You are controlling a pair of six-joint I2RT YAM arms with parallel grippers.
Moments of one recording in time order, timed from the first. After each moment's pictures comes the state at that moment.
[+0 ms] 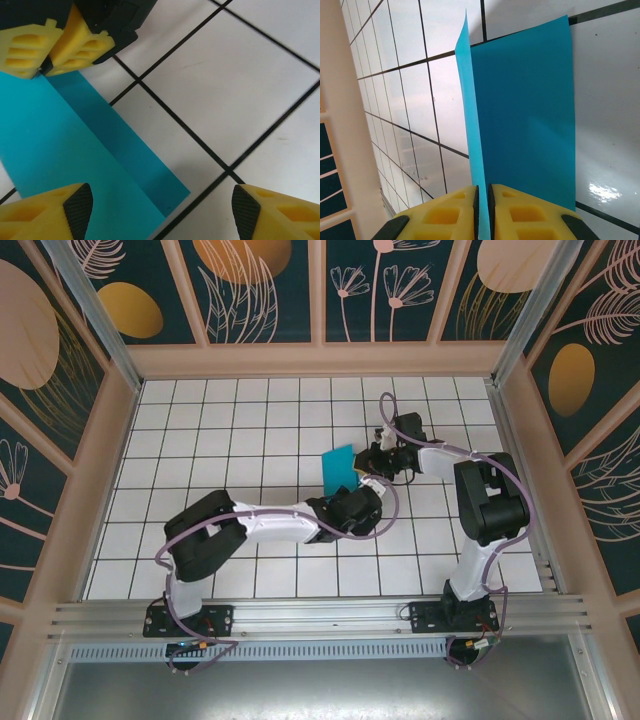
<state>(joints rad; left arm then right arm) -1.13 1.95 1.21 -0.14 -0.40 -0.23 0.28 1.84 1.06 -0.20 -0.73 0.63</state>
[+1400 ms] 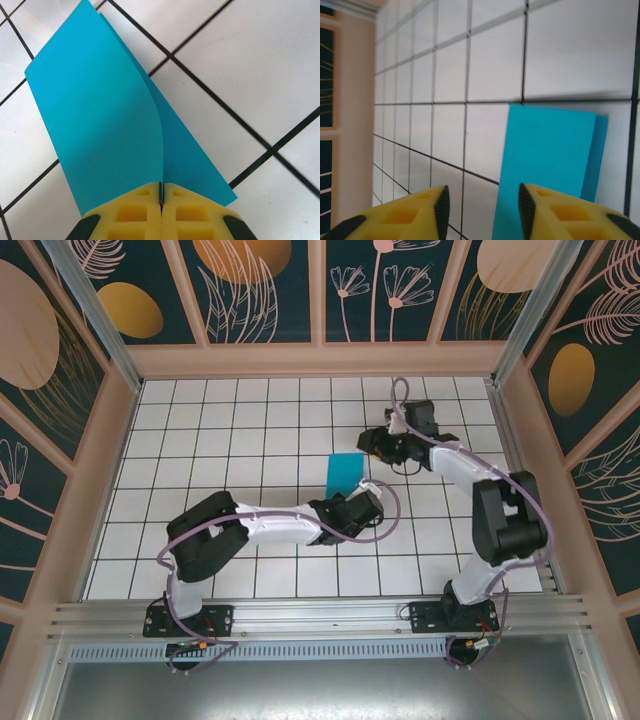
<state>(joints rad) -1.12 1.93 1.20 -0.21 -0.46 -0.23 0.26 1.63 1.06 -0.18 -0.61 0.60</state>
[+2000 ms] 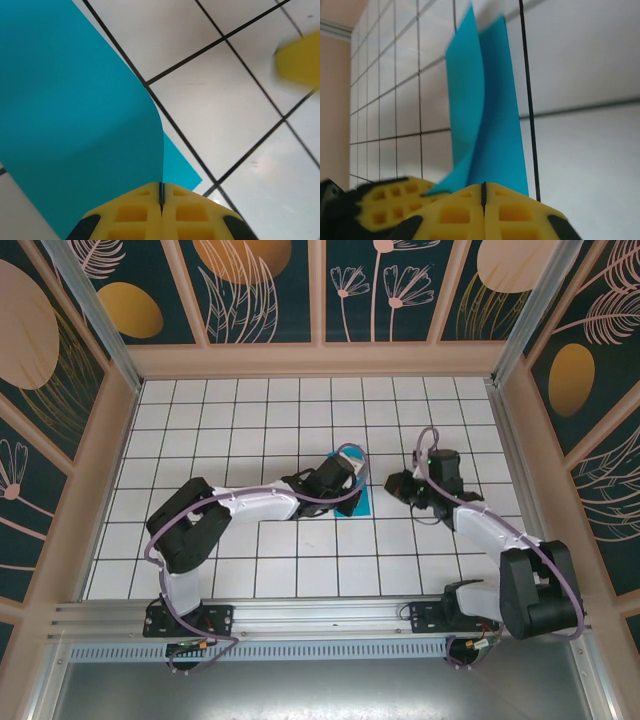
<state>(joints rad) -0.91 1.88 1.14 -0.07 0.08 -0.44 0.25 1.25 0.51 -0.02 -0.50 0.70</state>
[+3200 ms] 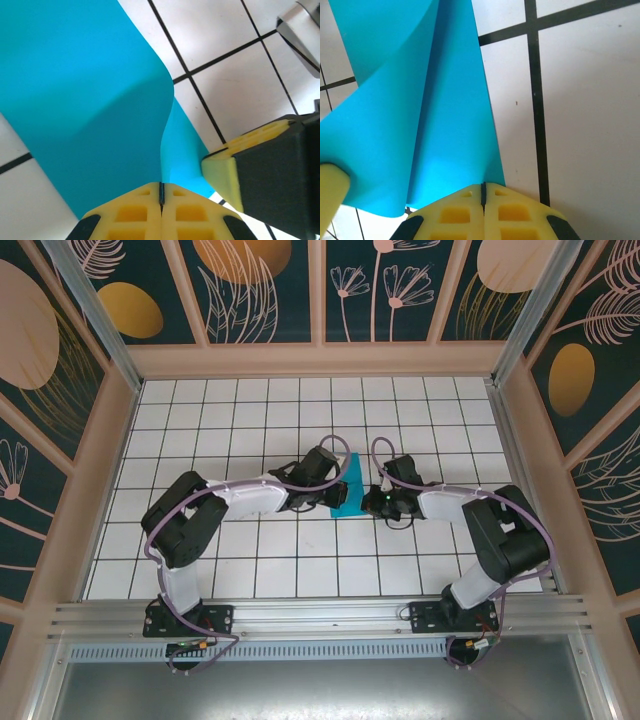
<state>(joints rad) -0.81 1.88 1.10 -0.07 0.18 -0.48 0.45 1.59 0.65 -0.09 -0.37 0.69</state>
